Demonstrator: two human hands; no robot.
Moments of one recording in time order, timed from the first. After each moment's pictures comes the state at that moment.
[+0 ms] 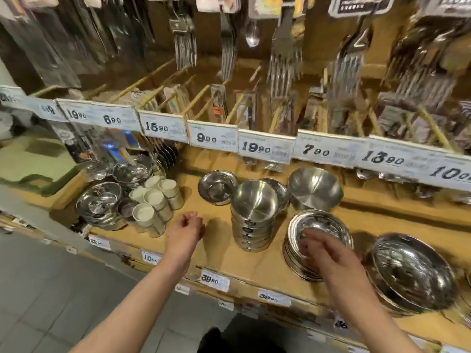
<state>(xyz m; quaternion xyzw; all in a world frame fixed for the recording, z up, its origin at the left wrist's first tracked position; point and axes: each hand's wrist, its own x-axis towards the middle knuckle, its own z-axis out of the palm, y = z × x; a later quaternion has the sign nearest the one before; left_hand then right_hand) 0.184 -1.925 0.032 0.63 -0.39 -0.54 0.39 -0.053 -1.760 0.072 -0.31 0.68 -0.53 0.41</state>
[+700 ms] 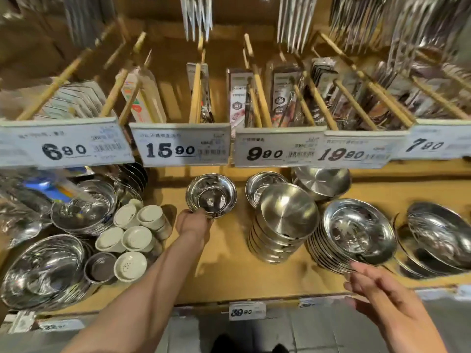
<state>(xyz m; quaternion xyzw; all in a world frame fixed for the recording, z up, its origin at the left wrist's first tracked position) 0.163 -2.081 -0.044 0.68 -0.31 -0.61 0.26 0.033 -1.757 0.035 -0.11 0.75 -0.60 0.26</state>
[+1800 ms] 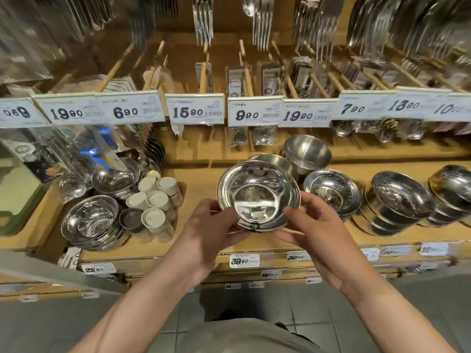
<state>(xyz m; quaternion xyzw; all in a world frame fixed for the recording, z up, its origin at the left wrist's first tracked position) 0.254 -1.918 0.128 0.46 -0.42 -0.76 0.18 0.103 -1.796 0.122 -0.14 0.60 -0.65 0.44</state>
